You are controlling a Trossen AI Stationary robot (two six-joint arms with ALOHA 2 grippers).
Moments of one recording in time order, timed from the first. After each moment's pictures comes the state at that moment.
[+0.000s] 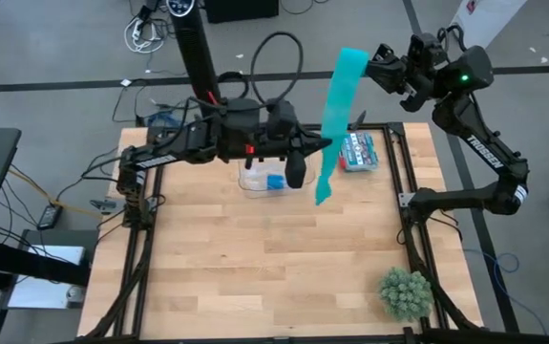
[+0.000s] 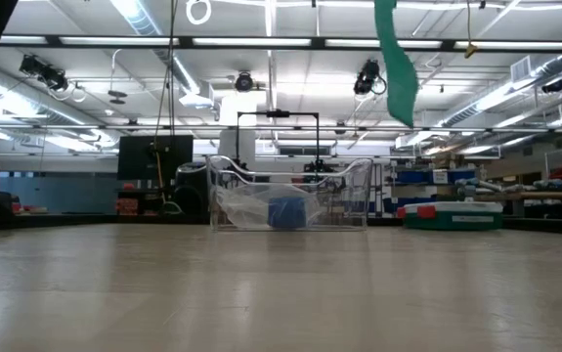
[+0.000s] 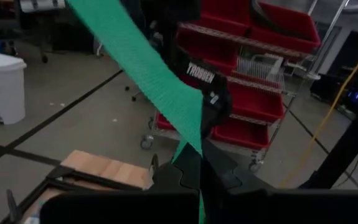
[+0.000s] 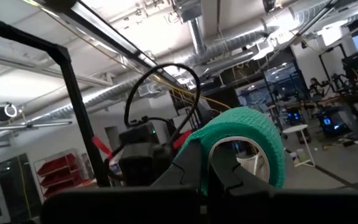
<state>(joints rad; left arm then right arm) 0.00 1.88 2.36 -0.52 -0.11 -0.24 -0.76 1.11 1.42 0.26 -0.74 0.74</state>
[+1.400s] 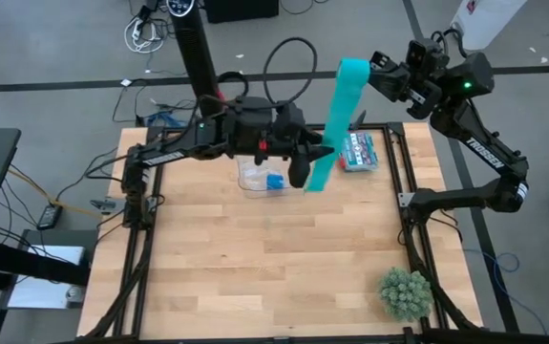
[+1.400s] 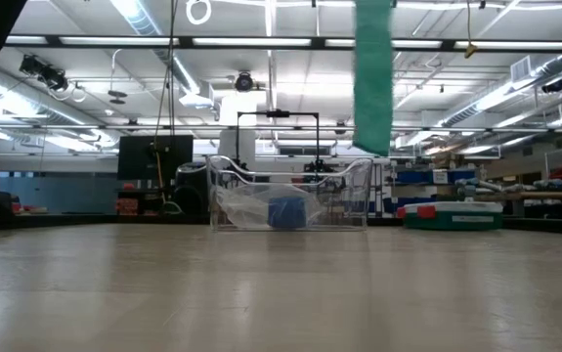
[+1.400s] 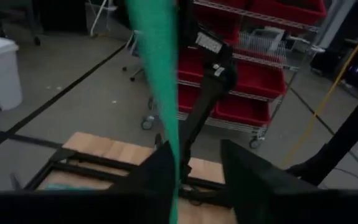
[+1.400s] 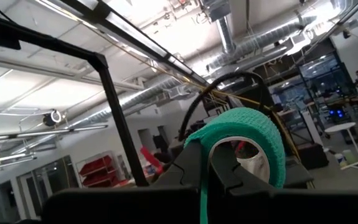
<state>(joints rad) 0.05 1.90 2.36 -0.60 -0.04 -0.22 -0.66 1.10 1.42 0.34 -0.75 0.84</state>
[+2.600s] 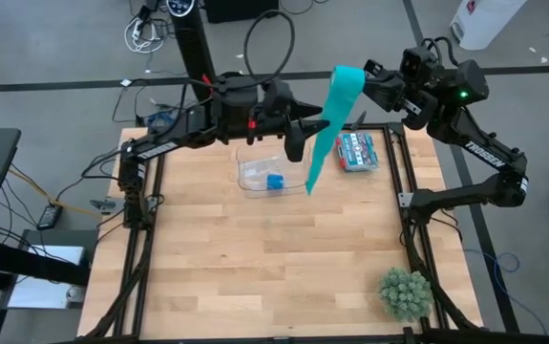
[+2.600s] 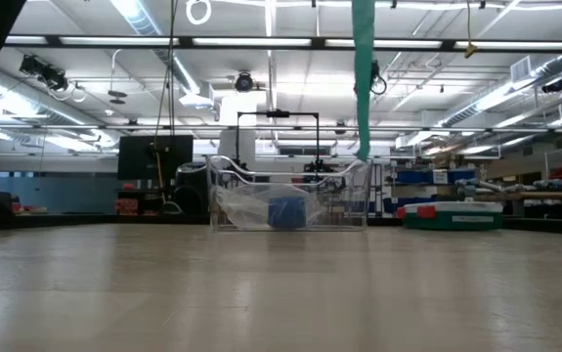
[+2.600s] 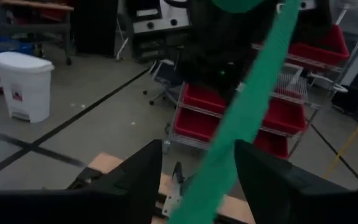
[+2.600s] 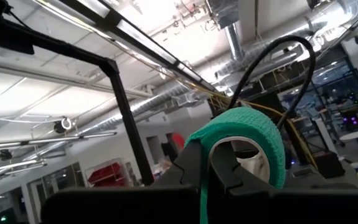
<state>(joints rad) 0.12 1.88 2.36 -0.51 -0.07 -0.25 -0.49 1.11 1.42 0.33 -0.60 0.77</state>
